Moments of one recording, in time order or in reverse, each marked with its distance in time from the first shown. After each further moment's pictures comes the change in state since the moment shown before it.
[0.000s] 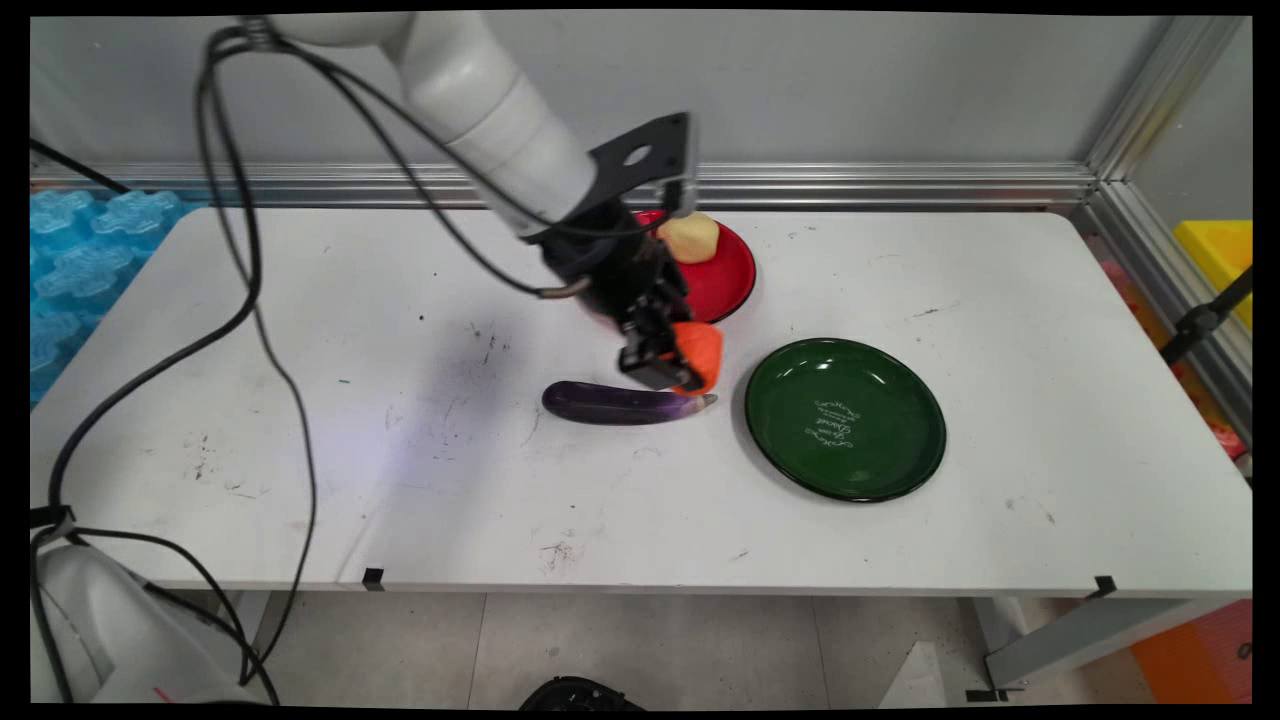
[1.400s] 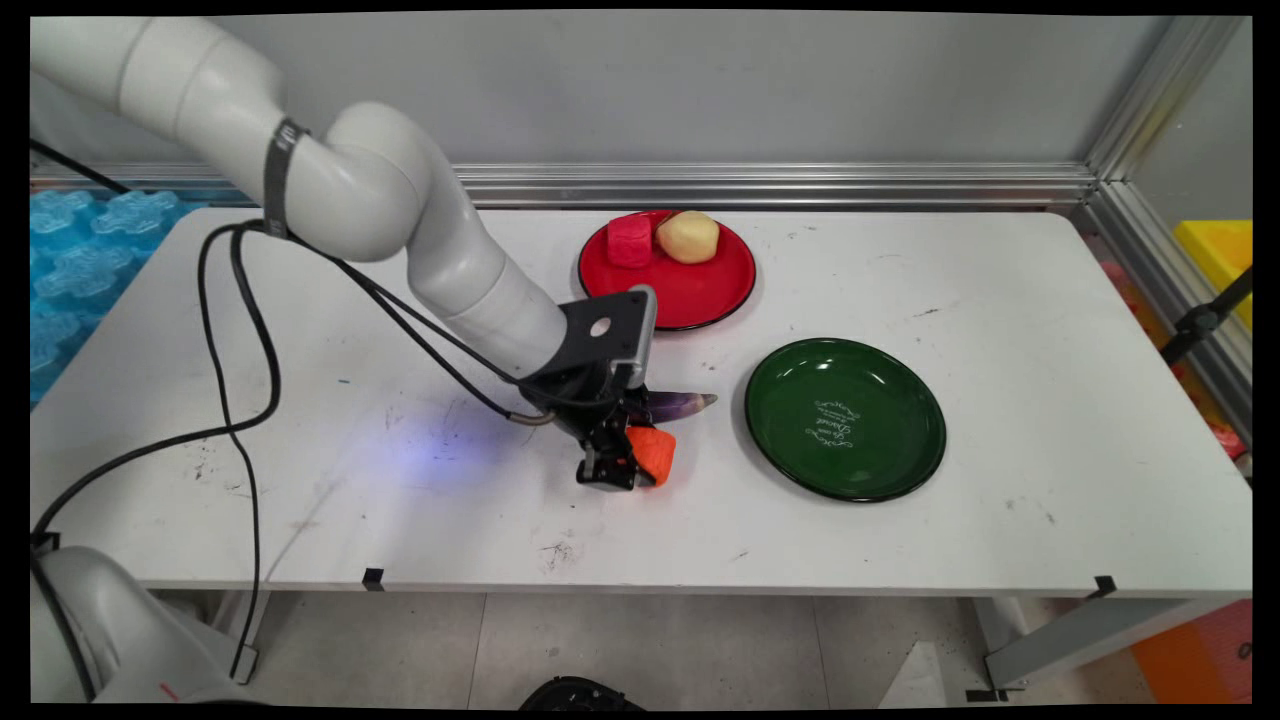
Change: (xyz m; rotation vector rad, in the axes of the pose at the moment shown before) arm -0.080 0.032 0.093 -0.005 -0.063 0.075
